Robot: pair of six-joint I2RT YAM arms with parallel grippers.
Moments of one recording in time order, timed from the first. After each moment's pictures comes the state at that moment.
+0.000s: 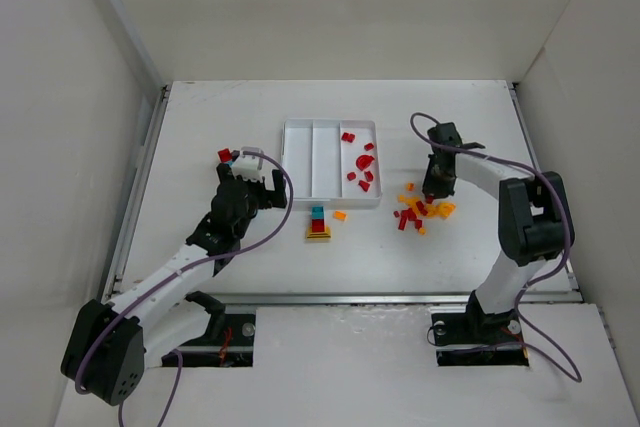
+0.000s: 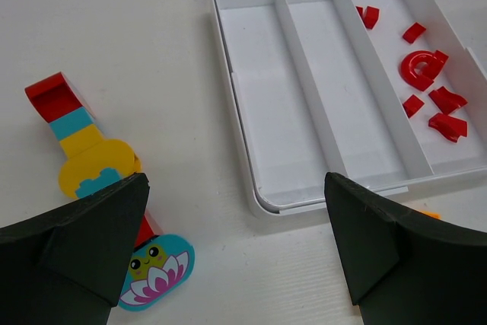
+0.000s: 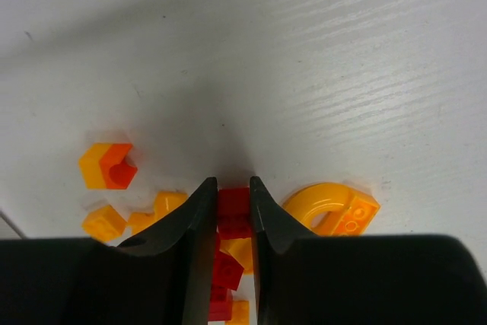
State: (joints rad) left arm -0.49 0.96 0.43 0.27 -0.25 -0.15; right arm 0.18 1.76 1.10 -0.55 0.17 0.49
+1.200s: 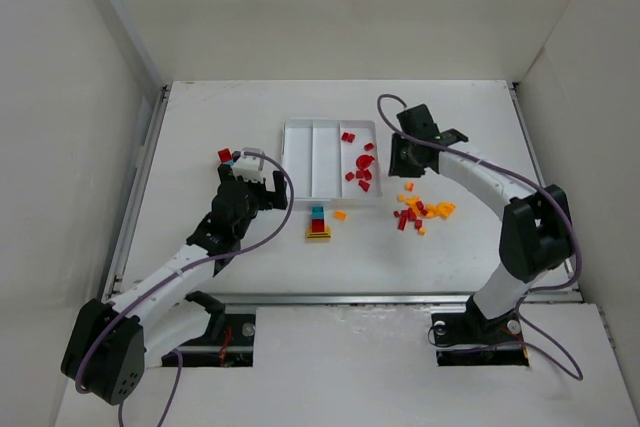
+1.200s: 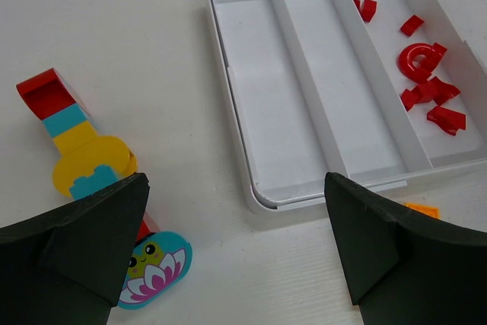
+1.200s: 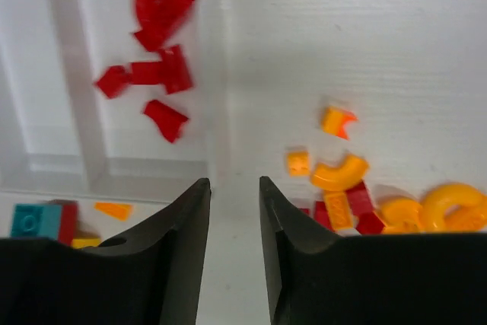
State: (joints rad) left arm -0.49 0.96 0.42 0.26 -0.23 -0.15; right arm 0.43 1.68 1.30 -0.59 0.08 0.45
